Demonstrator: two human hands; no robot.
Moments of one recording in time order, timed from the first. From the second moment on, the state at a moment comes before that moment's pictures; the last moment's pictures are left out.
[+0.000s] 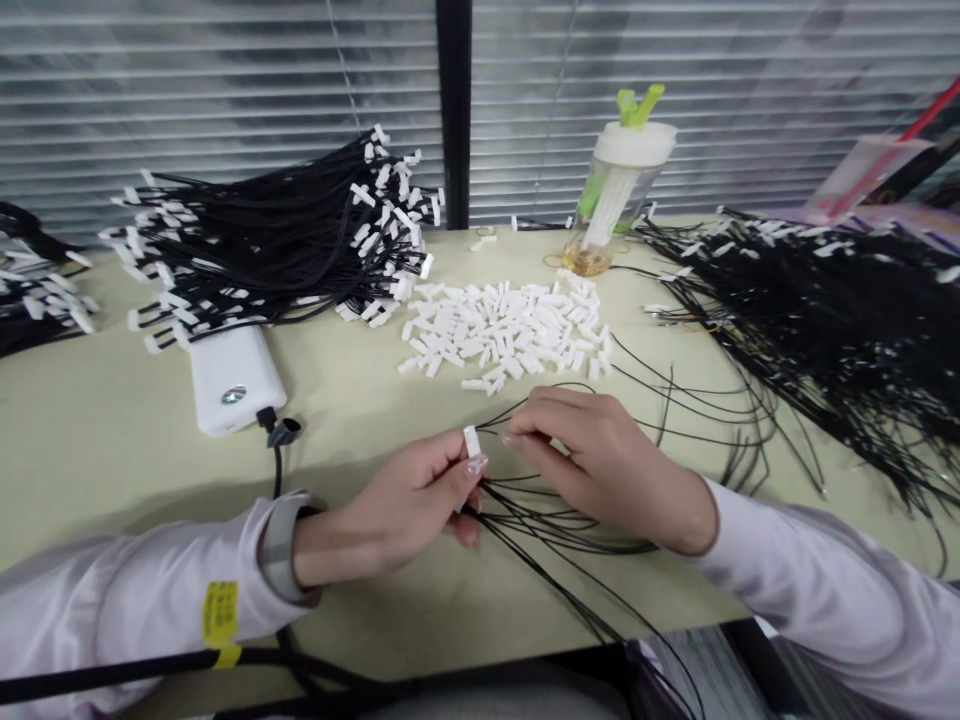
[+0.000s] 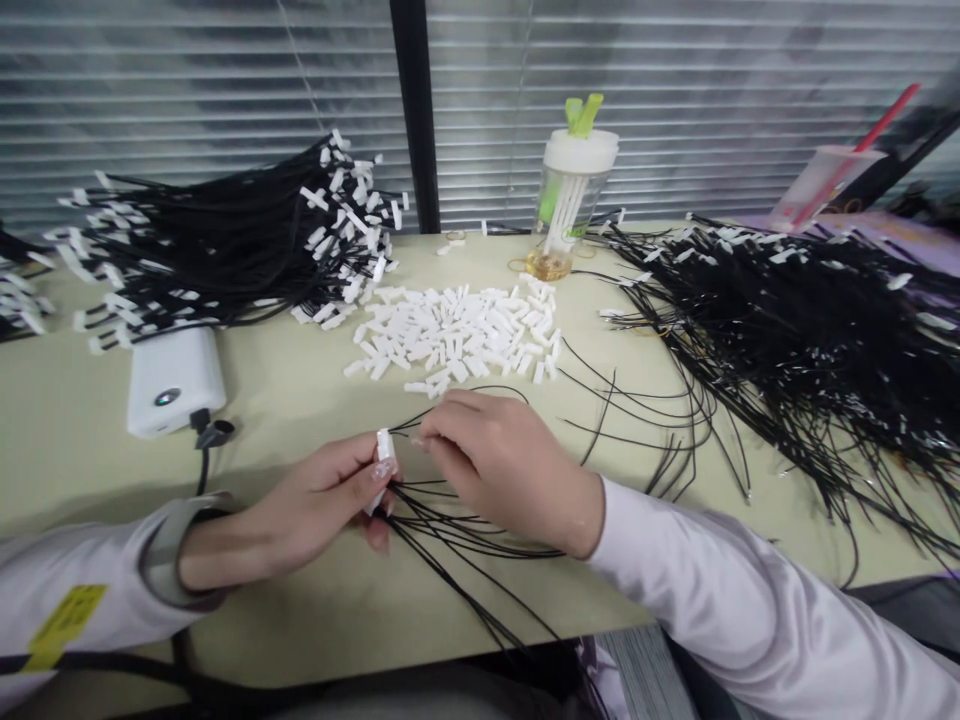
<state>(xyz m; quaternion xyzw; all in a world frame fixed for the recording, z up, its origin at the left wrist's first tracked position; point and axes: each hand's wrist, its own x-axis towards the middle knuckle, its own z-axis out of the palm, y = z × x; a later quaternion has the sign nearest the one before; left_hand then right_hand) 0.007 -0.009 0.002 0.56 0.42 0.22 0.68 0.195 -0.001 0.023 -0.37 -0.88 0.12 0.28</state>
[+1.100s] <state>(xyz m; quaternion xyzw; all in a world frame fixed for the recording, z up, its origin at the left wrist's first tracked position) 0.009 -0.008 -0.003 0.51 0.43 0.28 0.69 0.190 -0.008 0.028 -0.37 -0.92 0.10 0.11</state>
